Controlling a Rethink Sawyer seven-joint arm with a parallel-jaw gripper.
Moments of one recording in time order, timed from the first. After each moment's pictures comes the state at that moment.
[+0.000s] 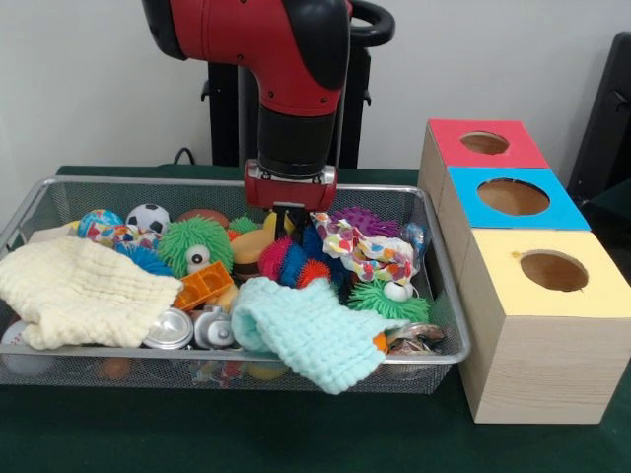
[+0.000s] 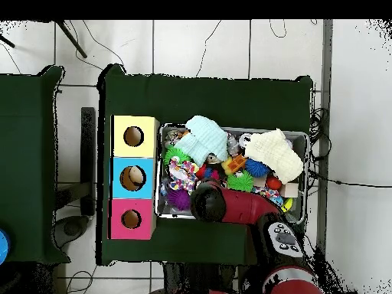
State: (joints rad) arm -0.33 -0.52 -0.01 1.81 -0.20 0.17 1.62
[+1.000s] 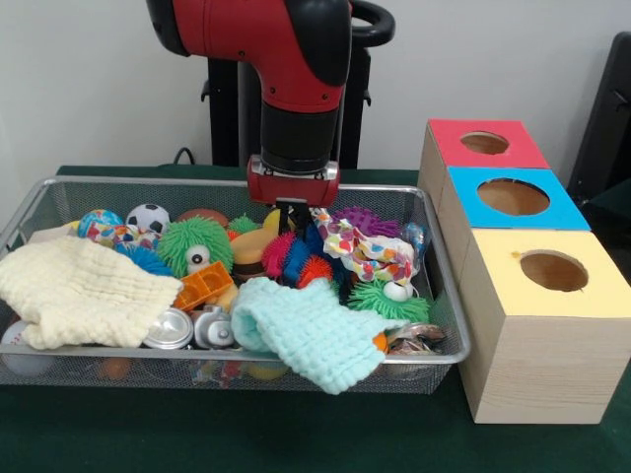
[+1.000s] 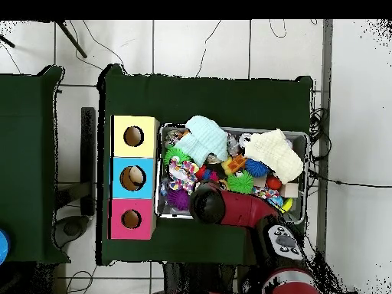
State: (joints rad) arm -0.33 -0.52 -0.01 1.83 -0.17 0.17 1.62
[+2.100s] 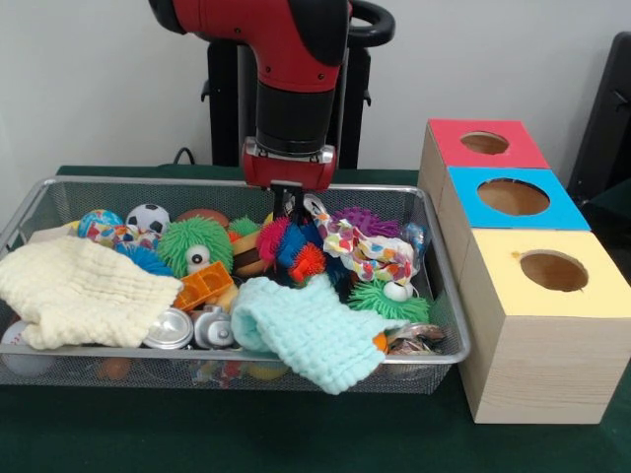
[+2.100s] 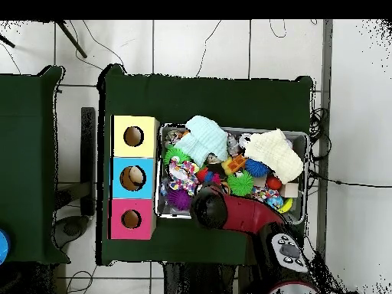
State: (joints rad) arm -0.33 -0.58 -0.02 1.88 -0.16 0.17 1.62
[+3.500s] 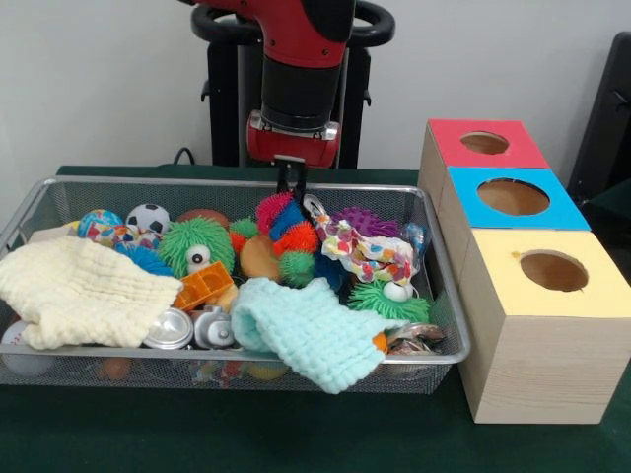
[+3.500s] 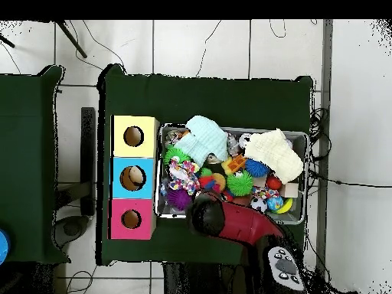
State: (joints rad) arm -0.28 -0.63 -0.08 1.94 -0.07 0.20 1.62
